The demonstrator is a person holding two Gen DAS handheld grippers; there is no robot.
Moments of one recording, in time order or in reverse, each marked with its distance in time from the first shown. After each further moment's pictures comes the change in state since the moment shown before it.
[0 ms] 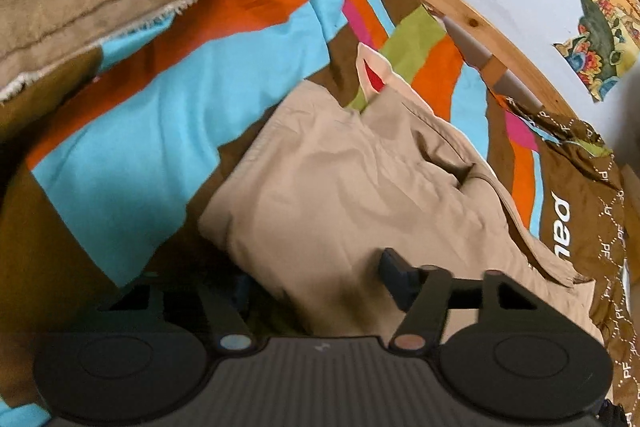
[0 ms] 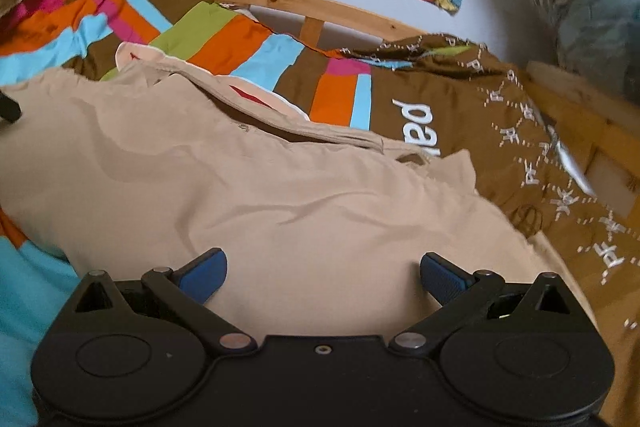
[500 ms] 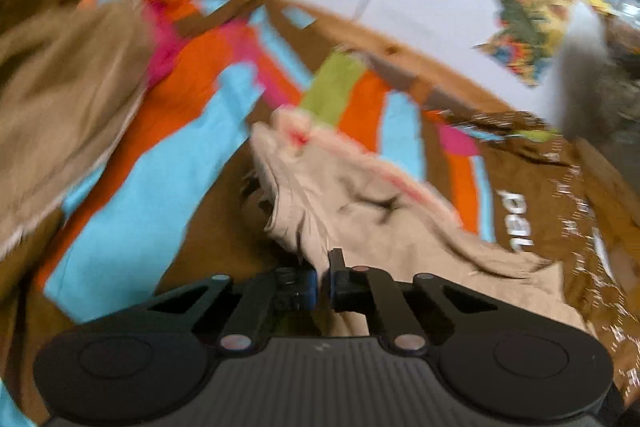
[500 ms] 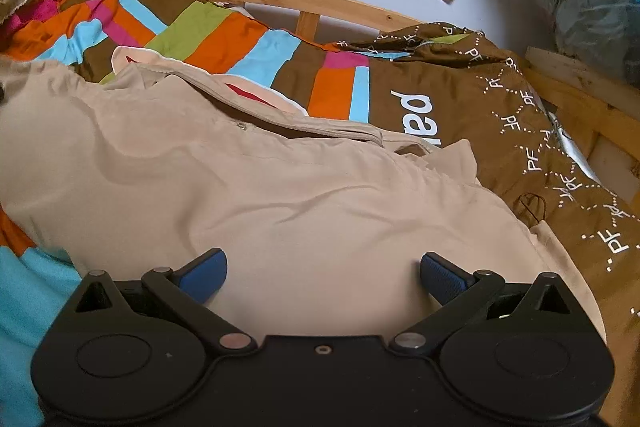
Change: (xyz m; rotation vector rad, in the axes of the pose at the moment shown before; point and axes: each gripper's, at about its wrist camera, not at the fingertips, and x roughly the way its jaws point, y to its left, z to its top) left arm -0.055 -0.056 0.010 0.262 -0.147 -0.101; right arm 0.001 -0.002 0.000 0.030 0.018 0.009
